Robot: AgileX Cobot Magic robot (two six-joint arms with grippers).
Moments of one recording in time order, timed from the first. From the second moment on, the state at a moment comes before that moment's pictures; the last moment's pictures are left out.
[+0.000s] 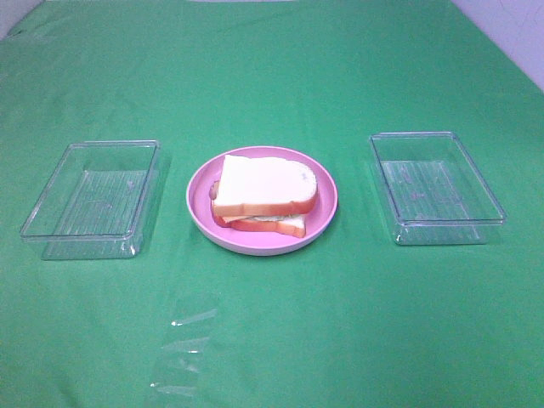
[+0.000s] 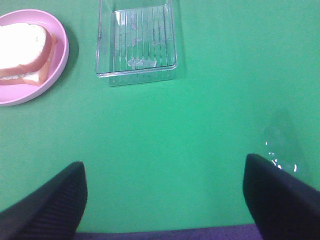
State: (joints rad) left arm 0.02 -0.01 -0.52 -0.10 1.08 0.02; right arm 0.07 0.43 -0.68 0.03 1.08 0.14
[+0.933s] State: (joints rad) left arm 0.02 -0.01 -0.52 -0.10 1.08 0.02; right arm 0.07 0.00 -0.46 0.00 1.10 0.12
